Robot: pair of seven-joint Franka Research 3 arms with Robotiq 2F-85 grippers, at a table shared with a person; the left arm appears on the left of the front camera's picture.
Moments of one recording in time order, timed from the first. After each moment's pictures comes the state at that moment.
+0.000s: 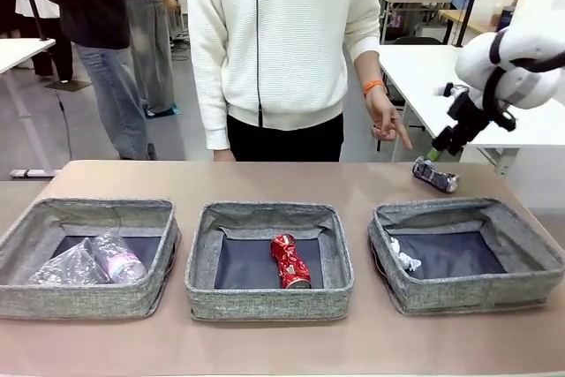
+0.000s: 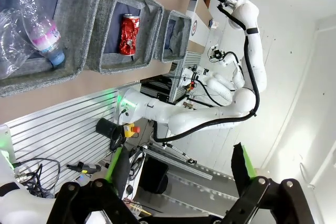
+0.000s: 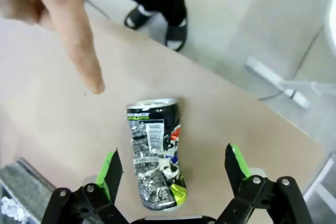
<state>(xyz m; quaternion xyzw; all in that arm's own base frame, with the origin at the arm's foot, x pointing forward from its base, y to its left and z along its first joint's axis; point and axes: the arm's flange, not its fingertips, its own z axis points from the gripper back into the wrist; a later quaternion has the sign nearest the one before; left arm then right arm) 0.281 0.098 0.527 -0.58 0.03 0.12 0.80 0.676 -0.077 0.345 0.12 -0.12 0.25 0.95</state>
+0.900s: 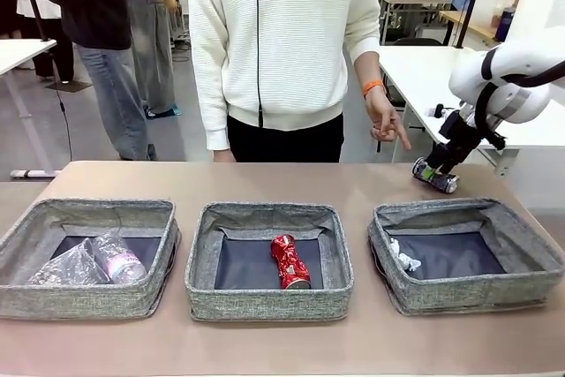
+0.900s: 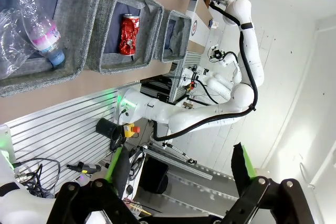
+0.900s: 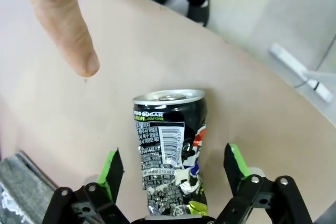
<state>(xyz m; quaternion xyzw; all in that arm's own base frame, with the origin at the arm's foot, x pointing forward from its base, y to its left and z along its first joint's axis) 0.281 0.098 0.527 -0.58 0.03 0.12 0.80 0.674 -0.068 0.308 0.15 -0.07 0.26 0.95</state>
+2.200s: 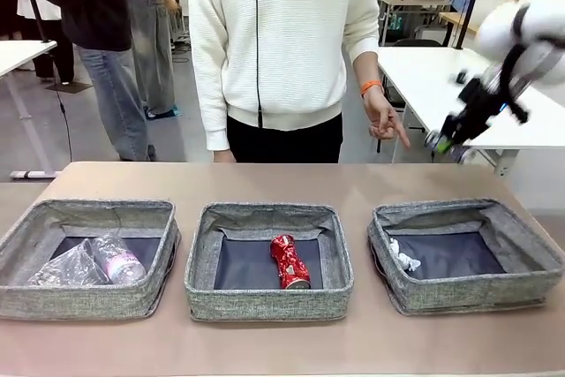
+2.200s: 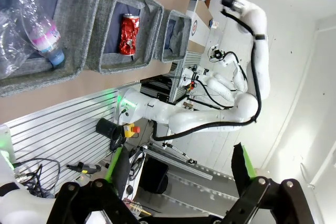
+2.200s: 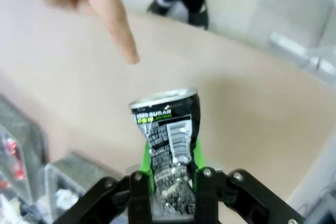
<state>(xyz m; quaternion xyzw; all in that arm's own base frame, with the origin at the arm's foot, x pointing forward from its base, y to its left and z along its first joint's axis) 0.281 0.098 0.528 -0.58 0.03 0.12 0.80 0.638 -0.076 0.430 0.18 -0.08 0.13 0.97</state>
